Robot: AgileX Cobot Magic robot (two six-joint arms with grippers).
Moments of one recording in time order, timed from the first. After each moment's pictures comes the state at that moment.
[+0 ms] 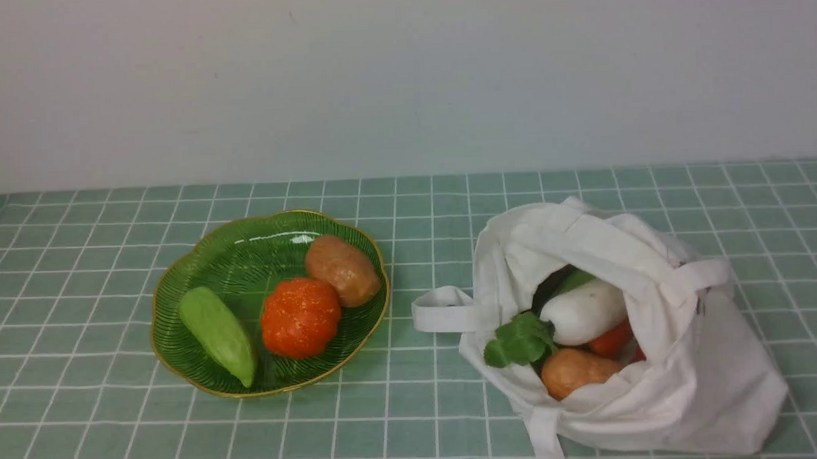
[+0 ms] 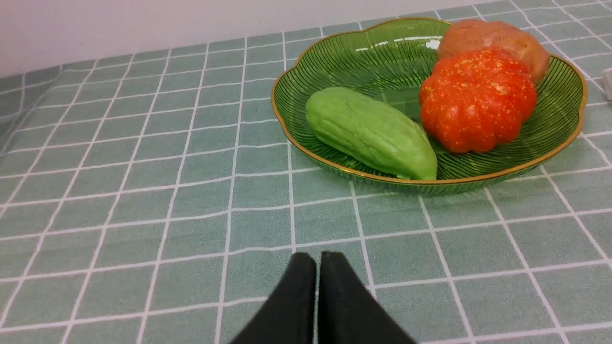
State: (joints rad) right arm -0.02 -0.01 0.02 -0.10 0.37 0.07; left arm -0.06 -0.01 0.03 -0.02 0.39 0.11
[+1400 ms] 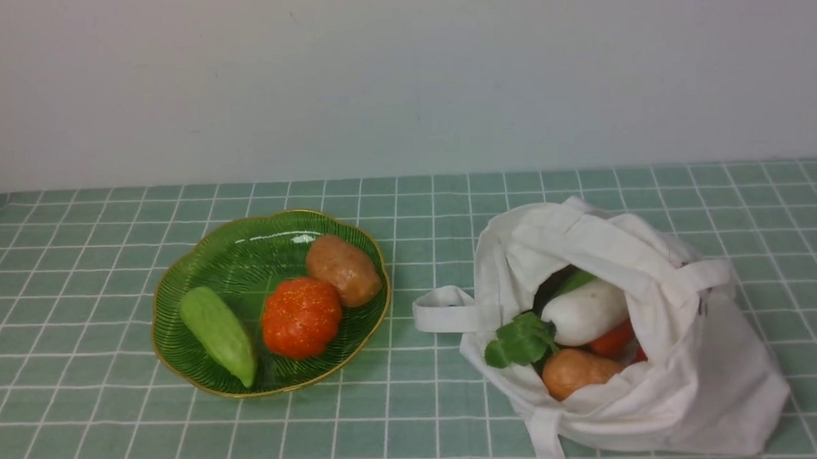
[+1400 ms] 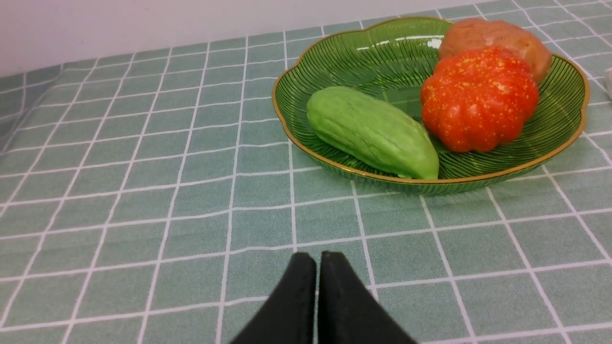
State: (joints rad) right arm 0.01 0.00 -0.08 0.42 -0.03 0.45; left arm -0.06 -0.01 0.03 -0.02 0.39 0.11
